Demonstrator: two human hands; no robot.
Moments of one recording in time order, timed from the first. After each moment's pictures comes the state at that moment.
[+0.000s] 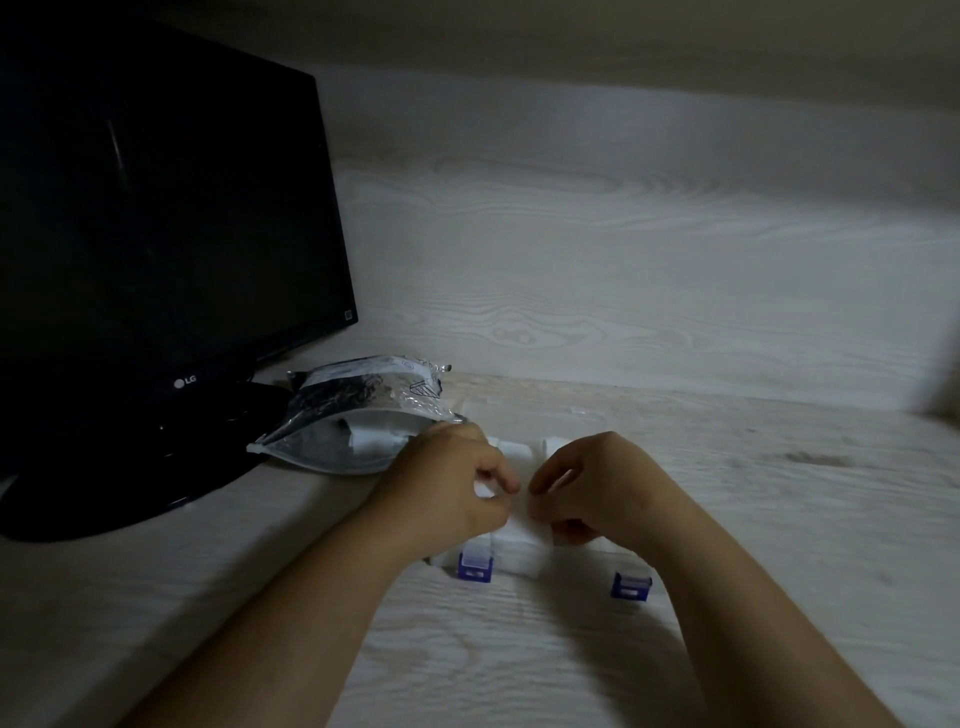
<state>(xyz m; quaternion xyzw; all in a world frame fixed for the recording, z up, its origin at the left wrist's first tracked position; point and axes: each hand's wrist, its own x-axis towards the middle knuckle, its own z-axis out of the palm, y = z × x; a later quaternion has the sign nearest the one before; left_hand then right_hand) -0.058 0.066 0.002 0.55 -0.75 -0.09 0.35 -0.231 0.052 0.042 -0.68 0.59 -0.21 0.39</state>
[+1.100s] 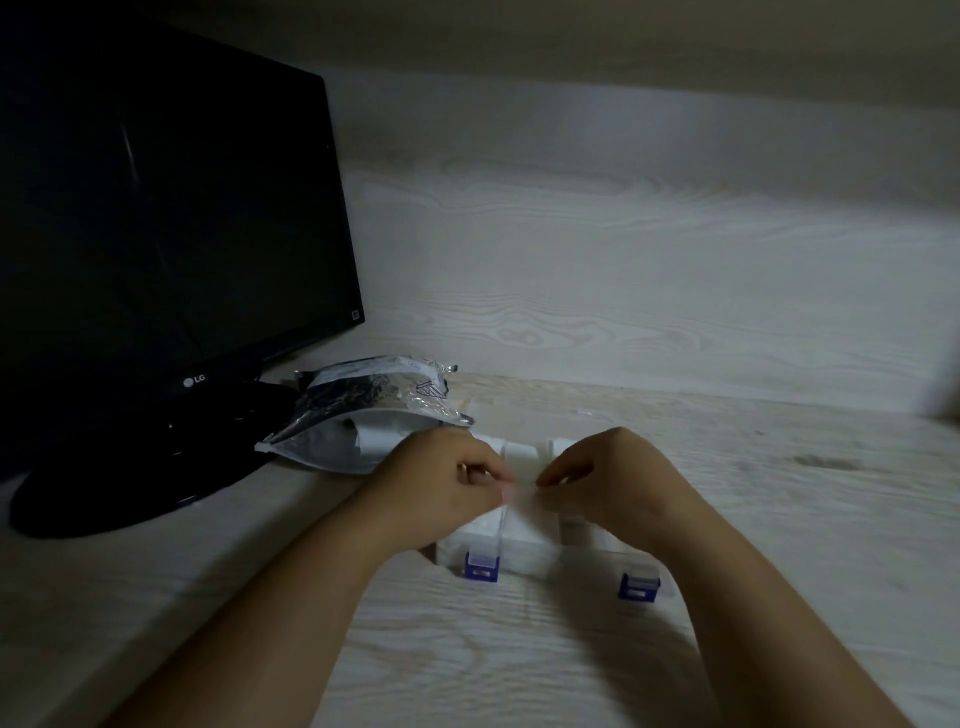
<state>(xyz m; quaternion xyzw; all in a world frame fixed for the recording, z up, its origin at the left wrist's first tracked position) -0.045 0.069 0.006 0.56 -0.72 -0.19 0.37 -0.236 0.046 0.036 -0.76 0.56 -0.21 0.25</state>
